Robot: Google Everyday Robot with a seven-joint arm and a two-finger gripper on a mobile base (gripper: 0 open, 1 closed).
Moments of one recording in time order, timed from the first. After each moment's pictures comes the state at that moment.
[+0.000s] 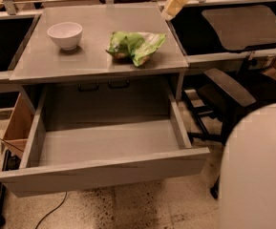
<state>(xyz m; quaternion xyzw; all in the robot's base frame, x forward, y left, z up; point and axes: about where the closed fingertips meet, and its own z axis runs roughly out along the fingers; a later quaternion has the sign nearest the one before) 0.701 -0.087 1.076 -0.64 0.65 0.01 0.41</state>
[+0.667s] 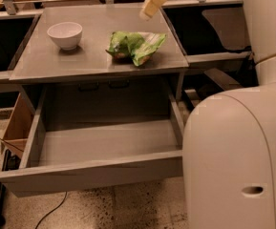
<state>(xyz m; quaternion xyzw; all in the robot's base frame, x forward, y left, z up) 0.740 -0.047 1.054 -0.61 0.68 0.04 0.40</state>
